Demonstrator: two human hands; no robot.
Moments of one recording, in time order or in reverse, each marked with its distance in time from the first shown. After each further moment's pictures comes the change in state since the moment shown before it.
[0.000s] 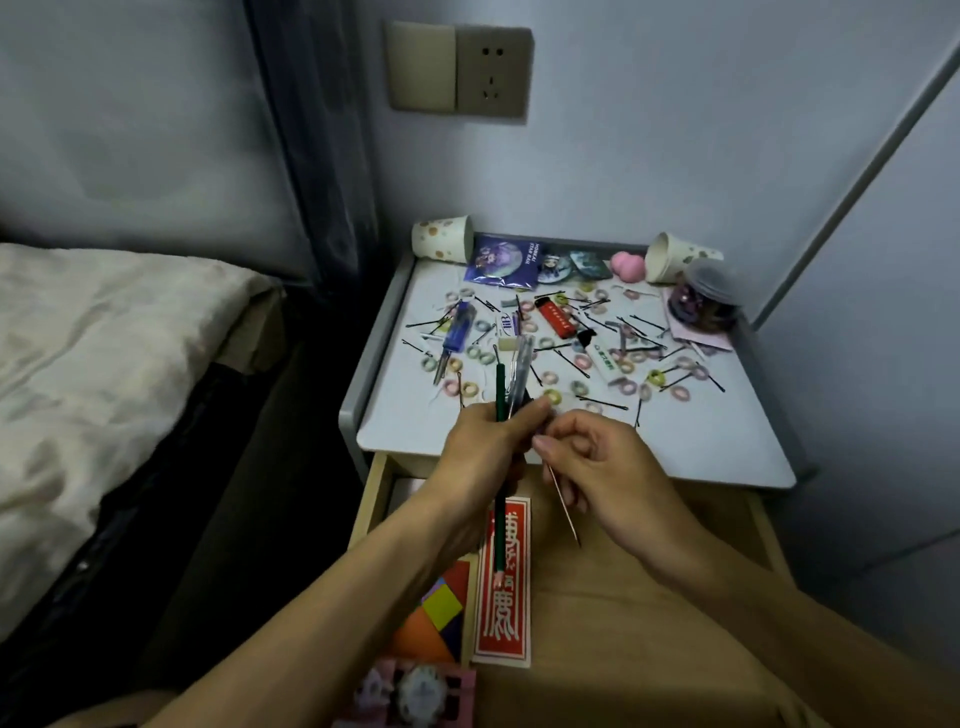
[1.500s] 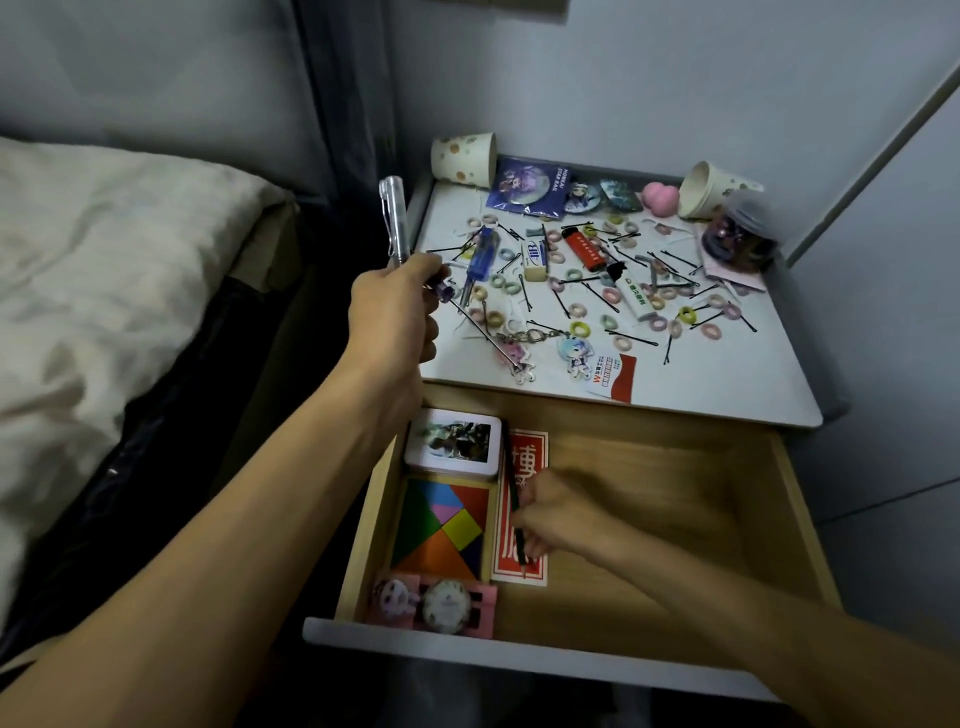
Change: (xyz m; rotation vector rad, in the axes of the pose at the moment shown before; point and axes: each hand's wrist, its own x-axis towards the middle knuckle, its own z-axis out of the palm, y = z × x) left_hand 0.002 0.037 -0.071 -0.153 0.402 0.106; right_hand 0.006 0.102 0.084 -0.383 -0.372 0.601
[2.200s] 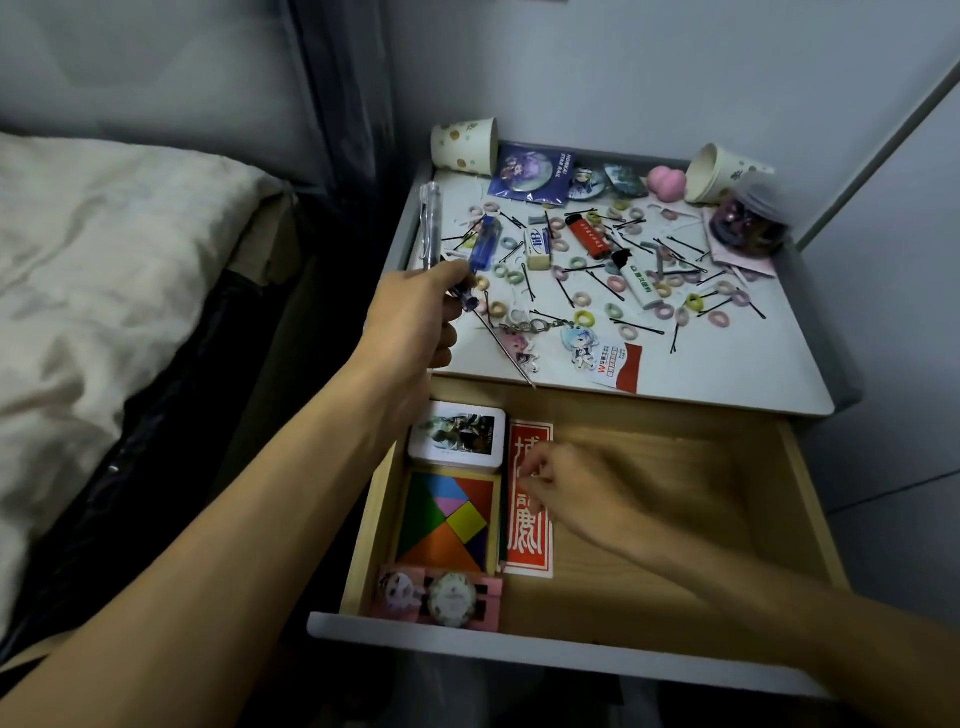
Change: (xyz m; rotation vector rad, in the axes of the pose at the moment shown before) left_hand -0.003 -0.007 0.002 0.117 -0.145 -0.039; right_hand -0.021 -0.002 -0.015 -0.140 0.251 -0.321
